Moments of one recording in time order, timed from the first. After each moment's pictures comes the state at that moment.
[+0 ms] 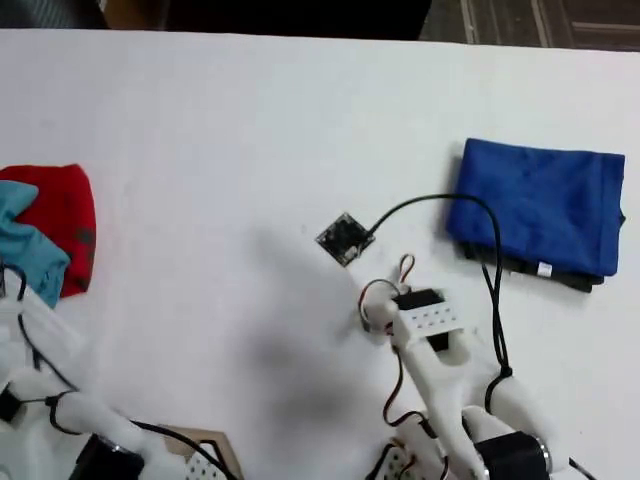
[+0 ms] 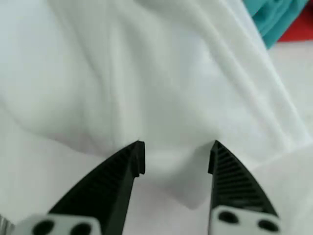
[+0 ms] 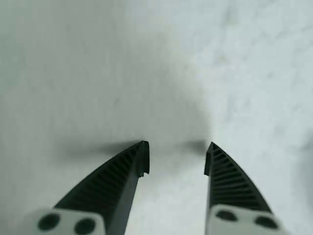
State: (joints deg) left arm -73.3 -32.5 67.4 33.5 -48.4; right arm -18.3 -24.4 68.6 35.0 30.5
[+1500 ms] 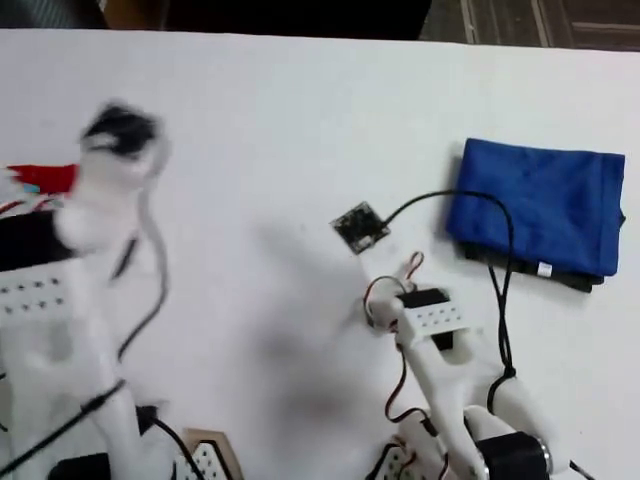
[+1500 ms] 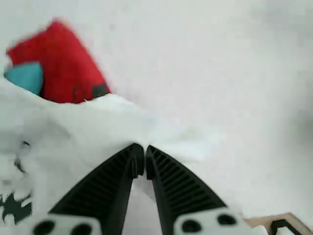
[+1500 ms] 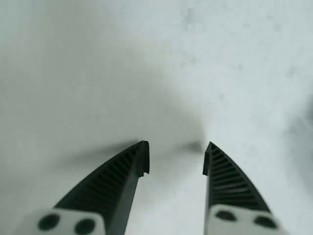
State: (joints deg) left arm -14.9 -32.5 9.3 96.1 -30.8; right arm -15.4 -24.4 68.6 32.4 23.2
